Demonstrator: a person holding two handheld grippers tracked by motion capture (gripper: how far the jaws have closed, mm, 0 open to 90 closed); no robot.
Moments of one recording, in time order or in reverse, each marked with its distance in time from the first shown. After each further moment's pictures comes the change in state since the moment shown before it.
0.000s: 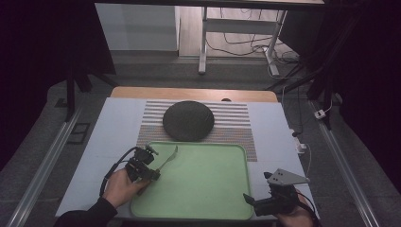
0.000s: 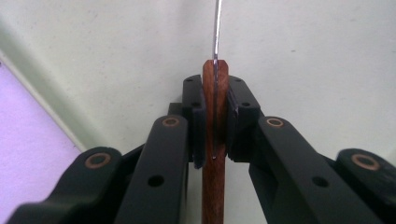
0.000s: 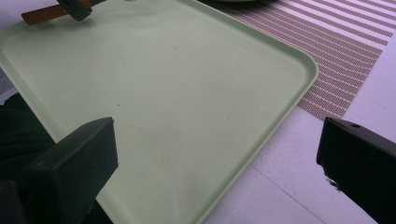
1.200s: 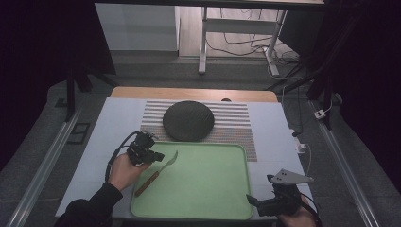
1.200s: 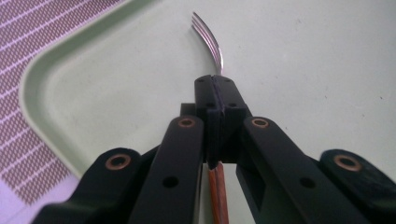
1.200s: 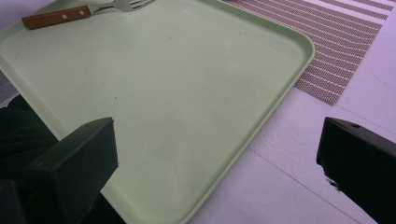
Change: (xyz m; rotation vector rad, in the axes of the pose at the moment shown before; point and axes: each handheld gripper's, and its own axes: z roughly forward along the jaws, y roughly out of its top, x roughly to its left) left arm 0.021 0.033 -0.017 -0.193 -0.058 0.114; right arm -0.006 -0.006 -0.003 0.032 0.002 0.067
